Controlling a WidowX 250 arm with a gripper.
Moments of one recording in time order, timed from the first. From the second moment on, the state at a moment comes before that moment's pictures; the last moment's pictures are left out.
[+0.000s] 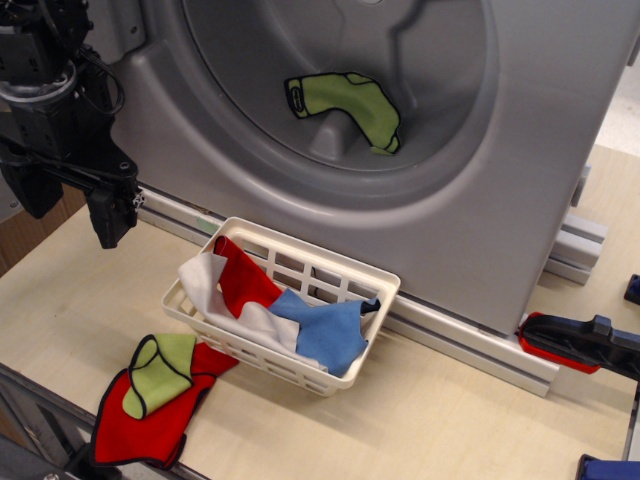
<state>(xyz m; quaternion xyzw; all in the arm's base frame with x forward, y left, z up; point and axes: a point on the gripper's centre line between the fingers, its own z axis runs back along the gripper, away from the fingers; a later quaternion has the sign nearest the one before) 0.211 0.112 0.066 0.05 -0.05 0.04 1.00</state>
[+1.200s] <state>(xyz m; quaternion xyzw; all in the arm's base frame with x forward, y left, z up) 0.320 0.067 0.107 0.05 -0.21 -0.05 0.97</state>
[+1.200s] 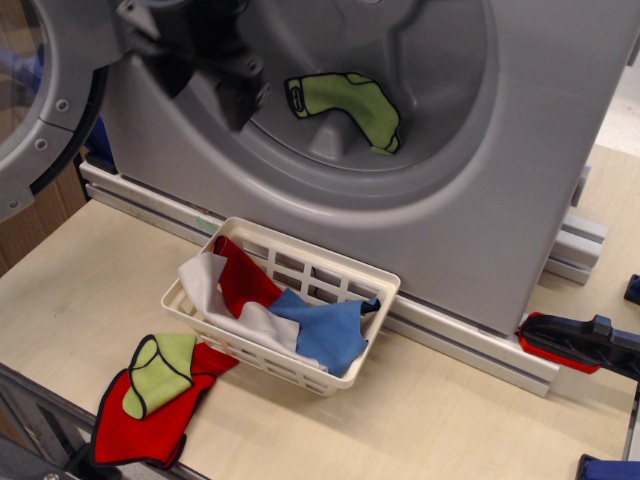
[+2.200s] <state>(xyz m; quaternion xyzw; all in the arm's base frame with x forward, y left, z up) 0.401 0.027 0.080 -0.02 -0.30 -0.11 0.95</state>
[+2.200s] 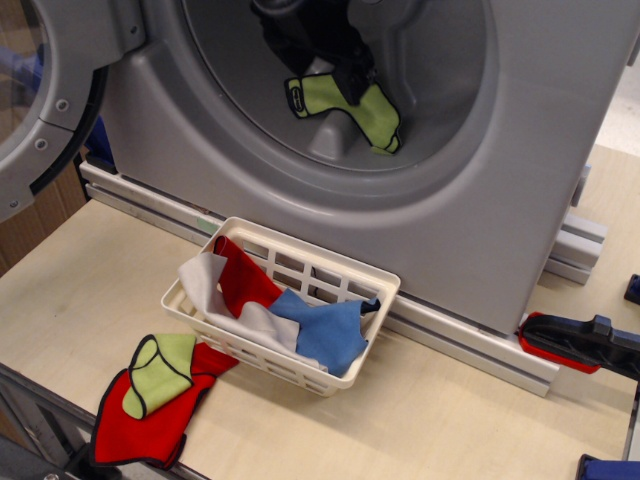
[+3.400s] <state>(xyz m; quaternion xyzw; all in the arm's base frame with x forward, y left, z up) 0.415 0.024 0.059 0.00 -0.25 -0.08 0.96</state>
